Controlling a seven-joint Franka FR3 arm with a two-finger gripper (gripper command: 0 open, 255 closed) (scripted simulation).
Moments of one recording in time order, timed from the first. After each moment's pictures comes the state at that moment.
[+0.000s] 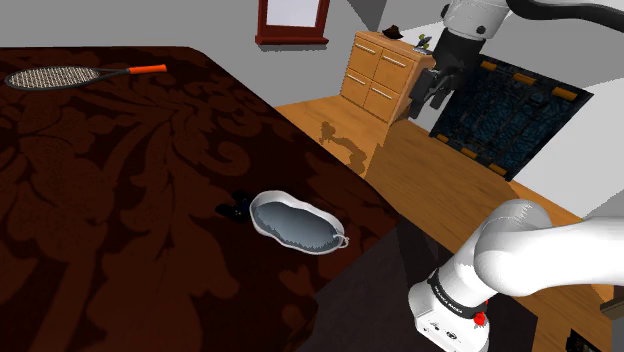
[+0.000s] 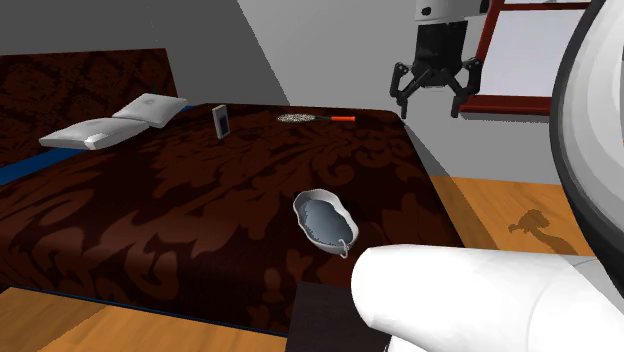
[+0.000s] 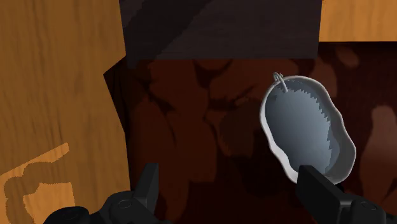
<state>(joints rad) 0.02 -0.82 0.00 -2.27 -0.09 1.49 0.10</state>
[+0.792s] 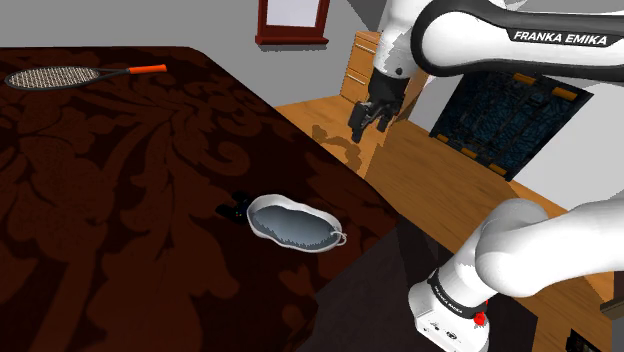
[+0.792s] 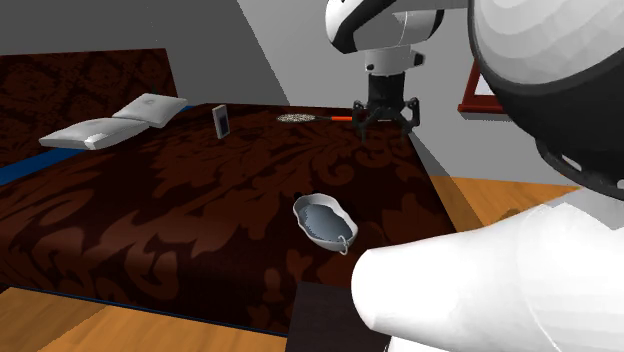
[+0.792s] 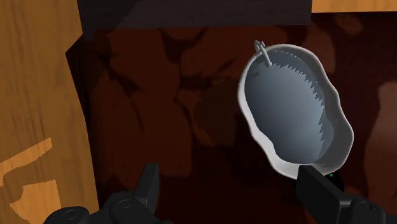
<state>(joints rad) 0.05 -0.61 0.11 -2.36 -0.04 1.77 0.25</state>
